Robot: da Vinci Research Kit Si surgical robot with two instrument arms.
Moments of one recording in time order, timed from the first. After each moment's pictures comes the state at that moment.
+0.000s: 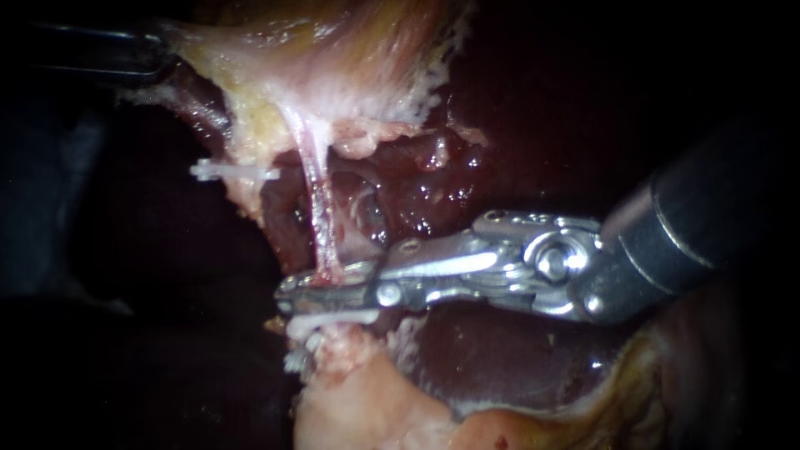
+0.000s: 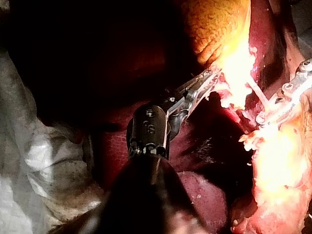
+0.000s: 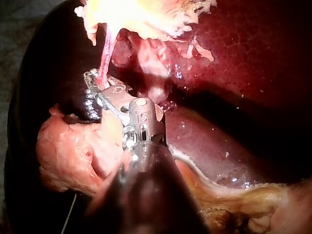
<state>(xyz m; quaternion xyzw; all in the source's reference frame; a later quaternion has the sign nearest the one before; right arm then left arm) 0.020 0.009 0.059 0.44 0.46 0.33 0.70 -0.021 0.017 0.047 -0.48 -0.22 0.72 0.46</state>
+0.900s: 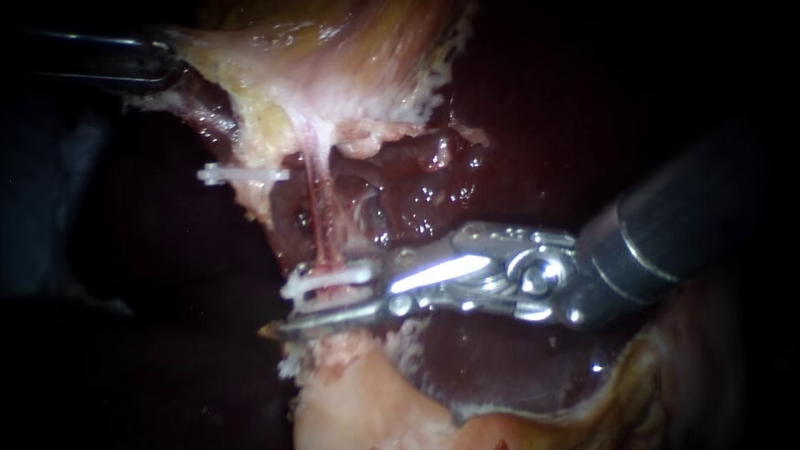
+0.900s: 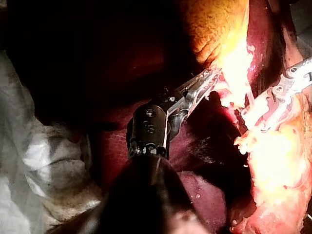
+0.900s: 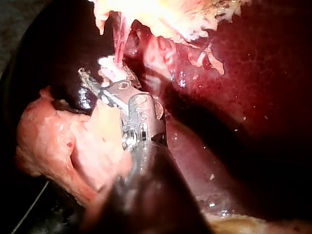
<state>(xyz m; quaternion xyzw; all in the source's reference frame) 0.020 0.009 0.064 0.34 0.52 0.24 0.75 -0.021 0.016 0.047 -0.48 -0.22 0.72 0.46</state>
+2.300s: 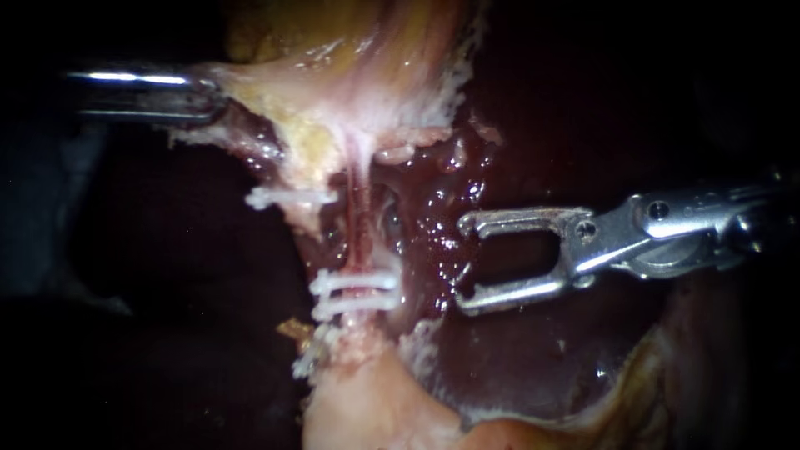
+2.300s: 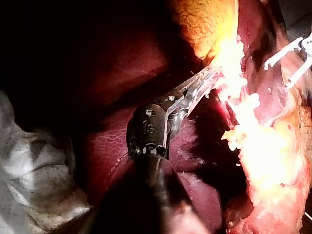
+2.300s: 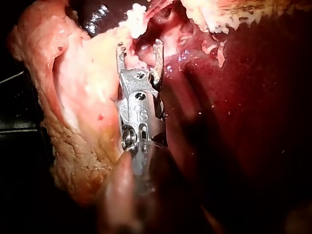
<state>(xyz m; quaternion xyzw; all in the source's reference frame) 0.005 0.011 0.059 0.22 0.55 0.12 0.80 -0.027 0.013 0.052 -0.48 -0.23 0.73 0.43</state>
